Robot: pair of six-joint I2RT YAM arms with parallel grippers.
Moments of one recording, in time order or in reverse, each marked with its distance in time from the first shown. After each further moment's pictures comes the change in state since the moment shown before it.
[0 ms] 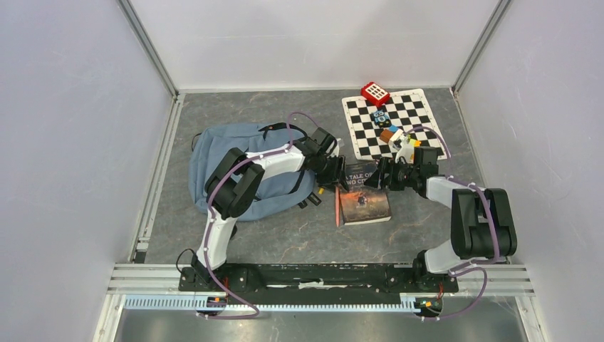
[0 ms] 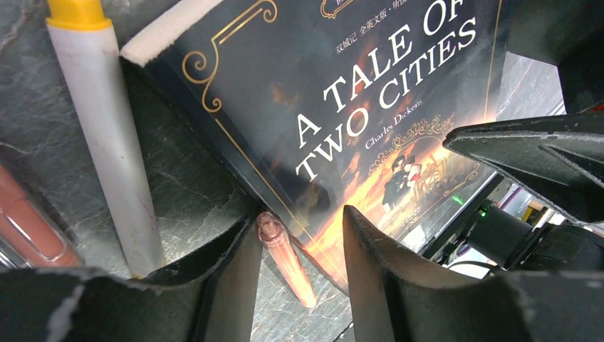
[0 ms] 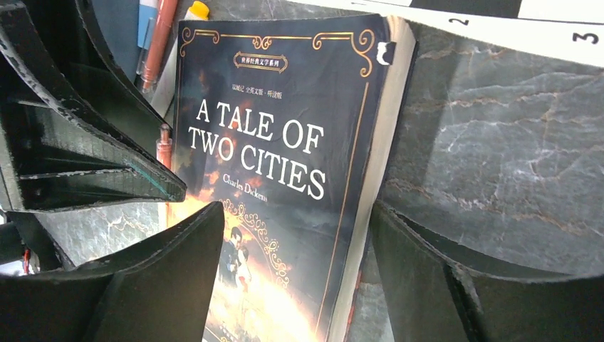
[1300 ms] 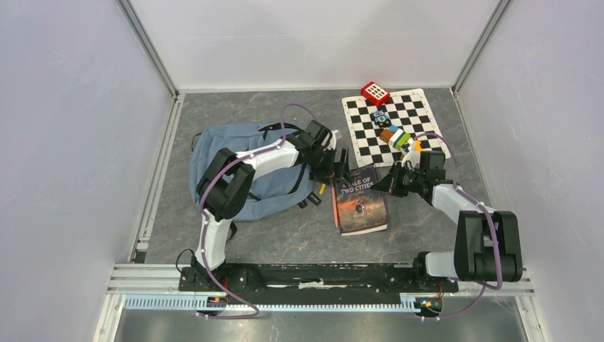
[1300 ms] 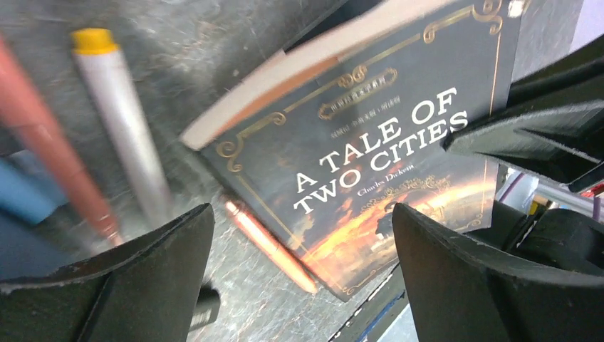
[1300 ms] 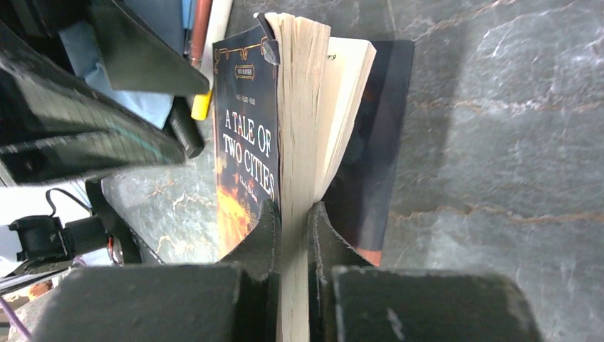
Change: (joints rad) left arm 0.032 -0.041 0.017 -0.030 0.017 0.065; right arm -0.036 -0.146 -0.038 -0.097 -0.060 0.149
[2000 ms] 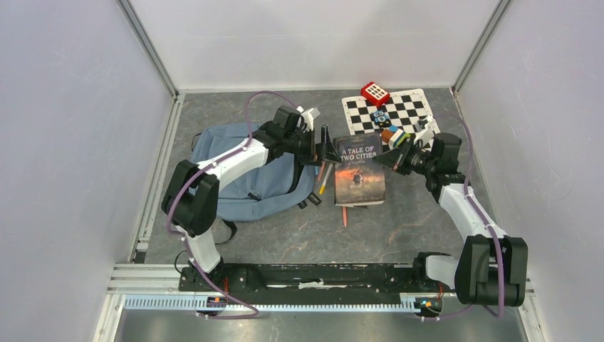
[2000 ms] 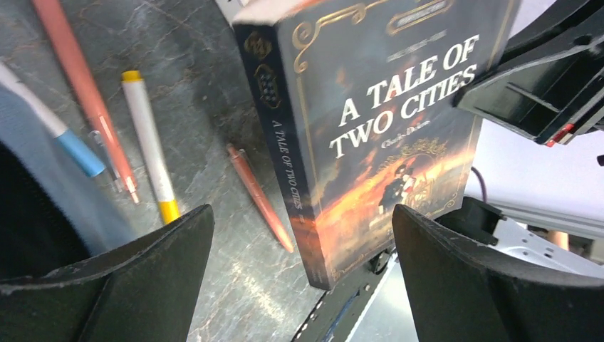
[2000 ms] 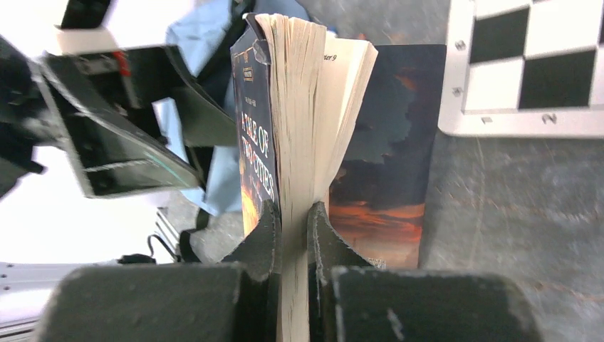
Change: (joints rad) left arm 0.134 -0.307 -0.188 0.167 0.071 -0.051; right arm -0.019 -0.177 0.102 0.058 -0.061 0.245
